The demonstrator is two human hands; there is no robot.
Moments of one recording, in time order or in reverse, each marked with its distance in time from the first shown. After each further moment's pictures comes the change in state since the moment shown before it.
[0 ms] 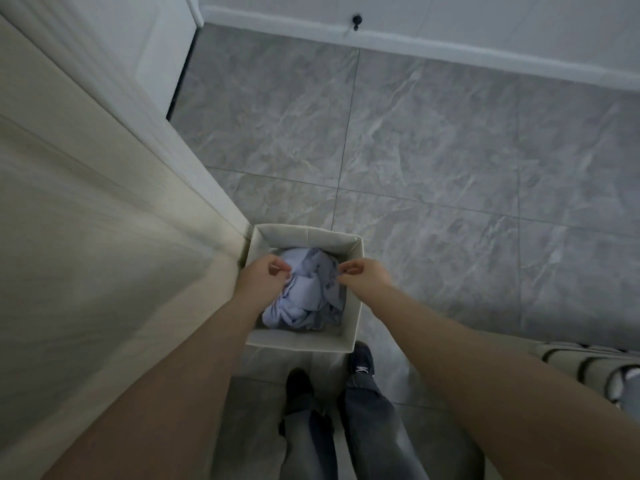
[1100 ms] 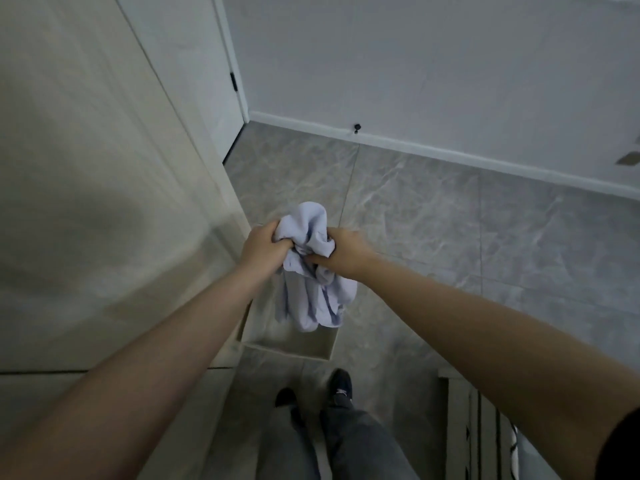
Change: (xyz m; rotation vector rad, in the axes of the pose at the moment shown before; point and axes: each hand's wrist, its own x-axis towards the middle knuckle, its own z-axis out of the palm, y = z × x) left_hand -0.245 0.192 -0.103 -0.098 0.189 0.247; right_hand -0.269 -0.124 -0.136 -0.604 -0.038 -0.647
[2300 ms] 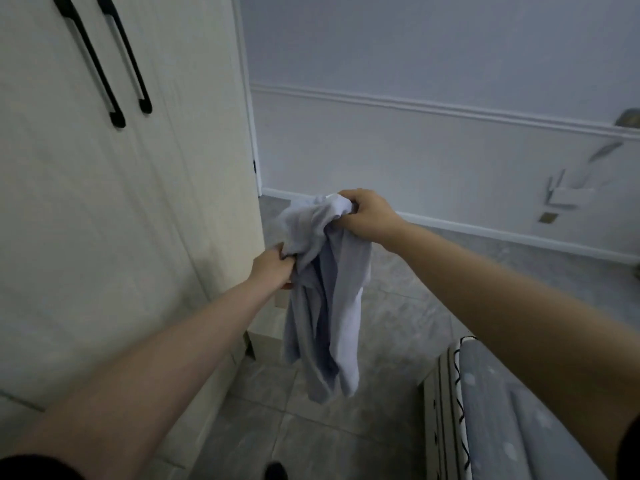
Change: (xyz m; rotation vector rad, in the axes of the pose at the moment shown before) left_hand -0.377 -0.022 0.016 -0.223 0.077 0.069; right_hand -0.394 -0.052 0.024 0.237 0.449 -0.320
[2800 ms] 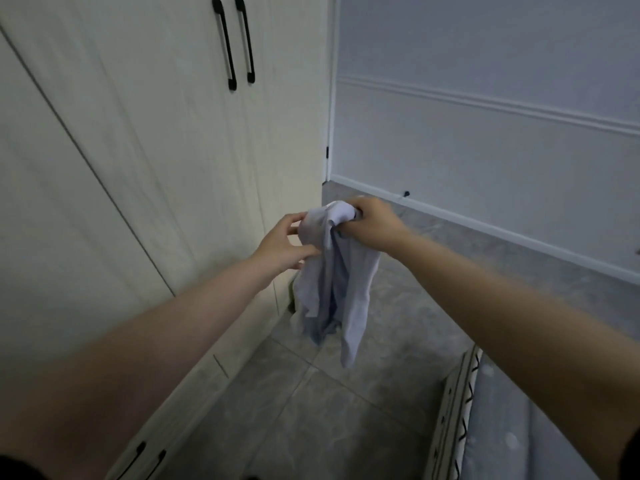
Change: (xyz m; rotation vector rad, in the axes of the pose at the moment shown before) left_hand -0.194 -0.018 -0.010 -0.103 0.136 0.081; right_hand -0.130 -0.022 0.032 -0.144 -0.181 -0.189
